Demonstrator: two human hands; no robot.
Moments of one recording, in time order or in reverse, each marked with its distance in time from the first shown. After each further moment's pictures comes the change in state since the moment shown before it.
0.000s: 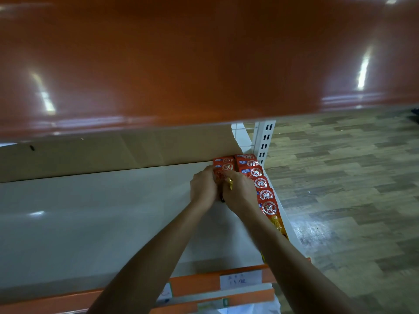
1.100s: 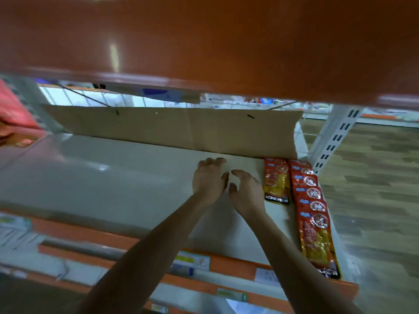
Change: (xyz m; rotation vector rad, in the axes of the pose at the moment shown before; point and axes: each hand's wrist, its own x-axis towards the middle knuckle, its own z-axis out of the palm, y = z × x) left_hand -0.027 -0.069 -0.076 0.280 0.183 0.032; right_hand -0.022 -0.057 0.053 -0.004 -0.183 -0.164
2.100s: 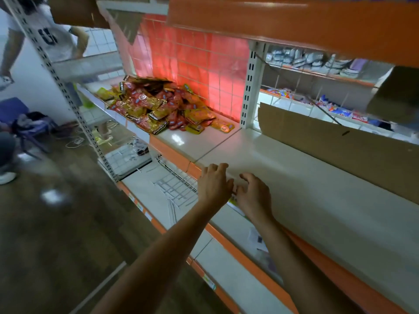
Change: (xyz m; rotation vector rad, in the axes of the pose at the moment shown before) left_hand -0.137 -0.398 -0.242 0.097 0.232 -0.519; right_hand -0.074 -0.373 0.285 0.162 -0.289 -0.277
